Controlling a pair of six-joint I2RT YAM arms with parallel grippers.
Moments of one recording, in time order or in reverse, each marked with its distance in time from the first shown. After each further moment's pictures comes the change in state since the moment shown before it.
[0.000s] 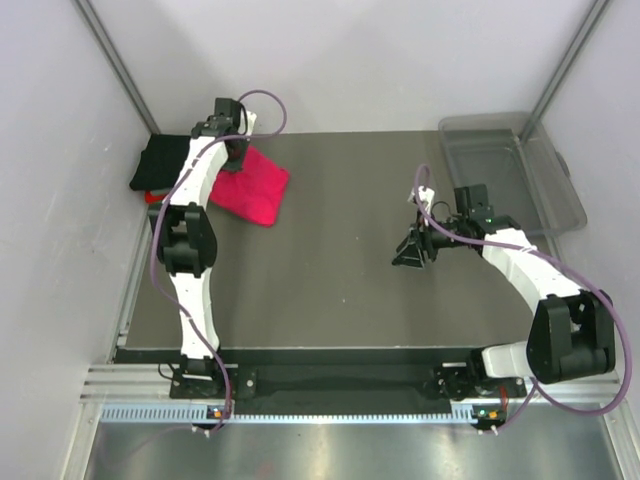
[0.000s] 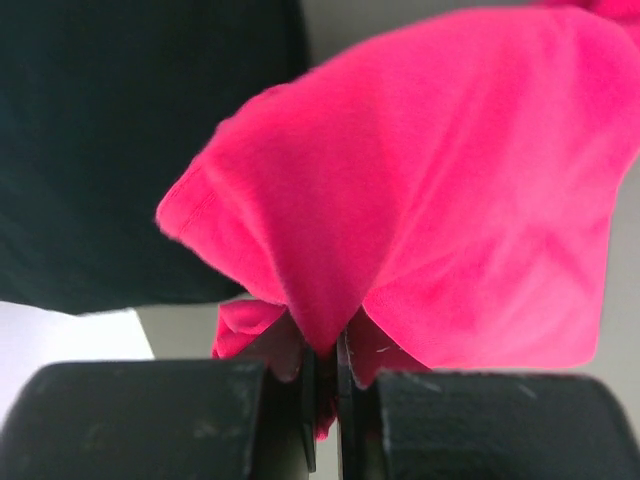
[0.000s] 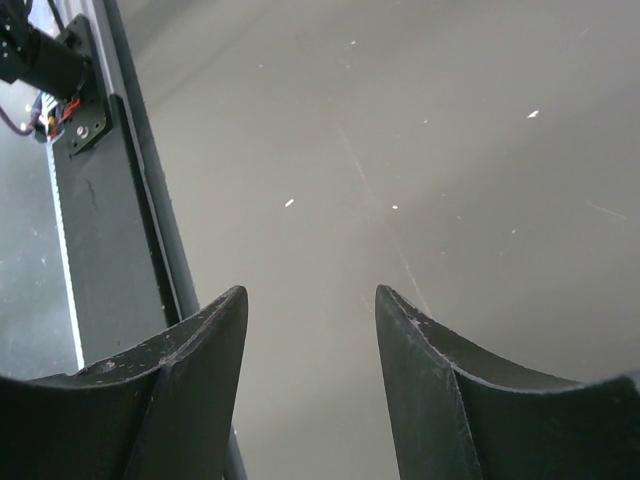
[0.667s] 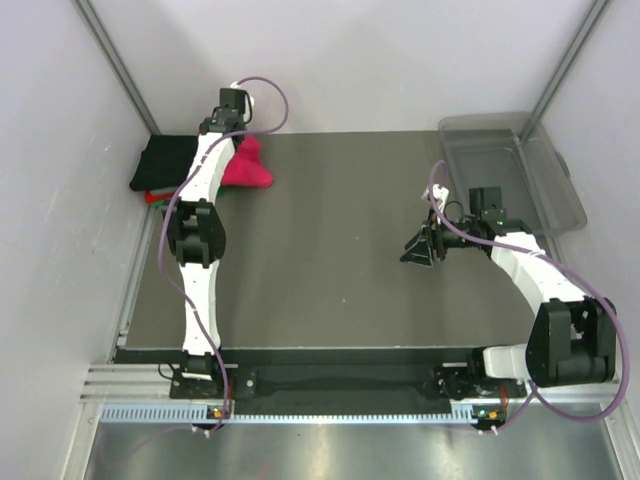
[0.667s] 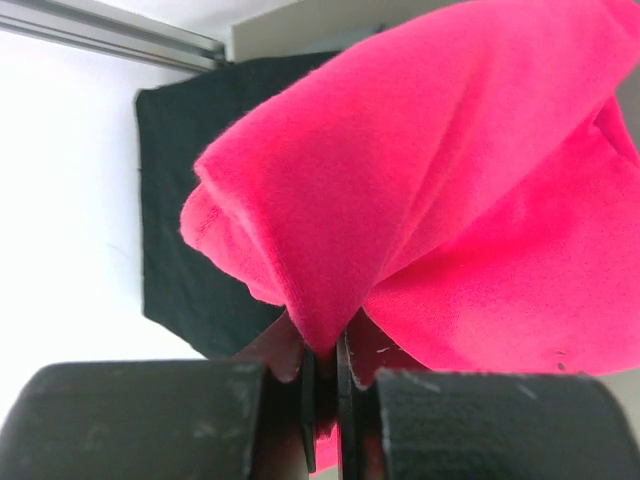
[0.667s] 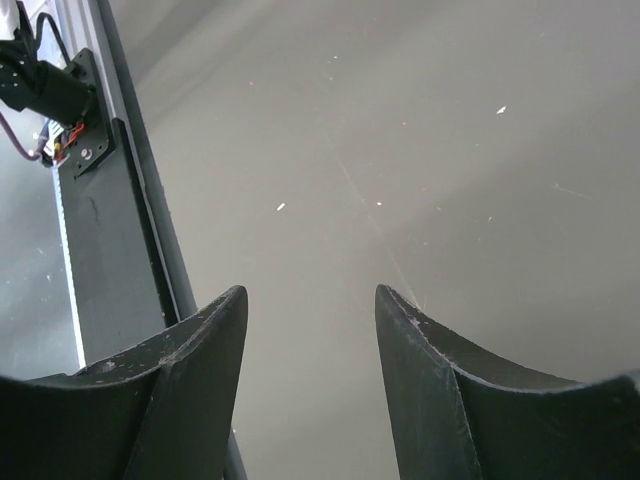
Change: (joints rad) left arm -0.003 0.180 0.243 0.166 -0.311 0.111; right arm -0.095 -0.030 -0.032 0.016 -0.061 0.004
